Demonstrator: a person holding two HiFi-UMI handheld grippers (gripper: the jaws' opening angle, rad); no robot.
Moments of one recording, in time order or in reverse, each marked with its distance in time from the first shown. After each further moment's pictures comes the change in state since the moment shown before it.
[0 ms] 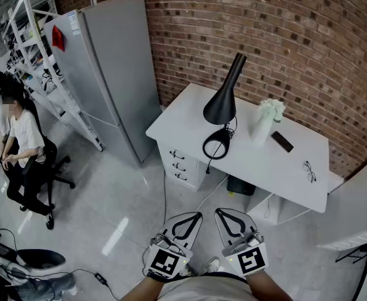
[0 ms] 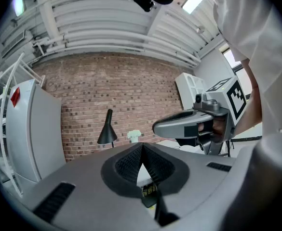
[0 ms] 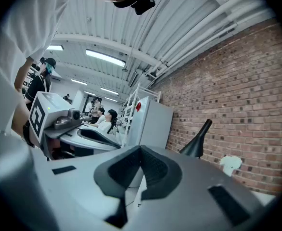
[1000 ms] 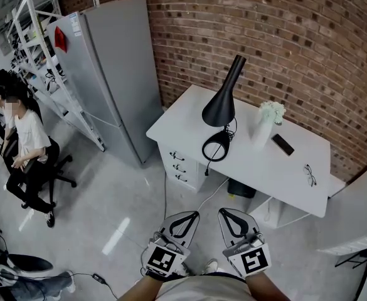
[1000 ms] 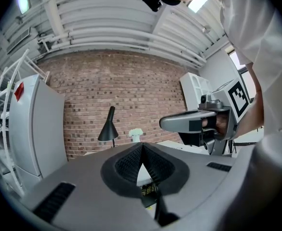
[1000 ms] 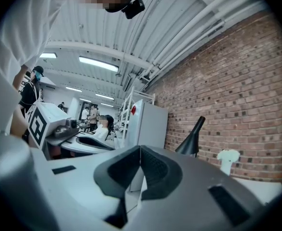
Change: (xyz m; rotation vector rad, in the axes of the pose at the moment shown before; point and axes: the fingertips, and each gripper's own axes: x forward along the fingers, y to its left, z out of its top) left arm 0.012 0.000 -0.004 -0.065 -0.001 0.035; right arm -0.015 -0.025 -0.004 0.114 -0.019 -0.040
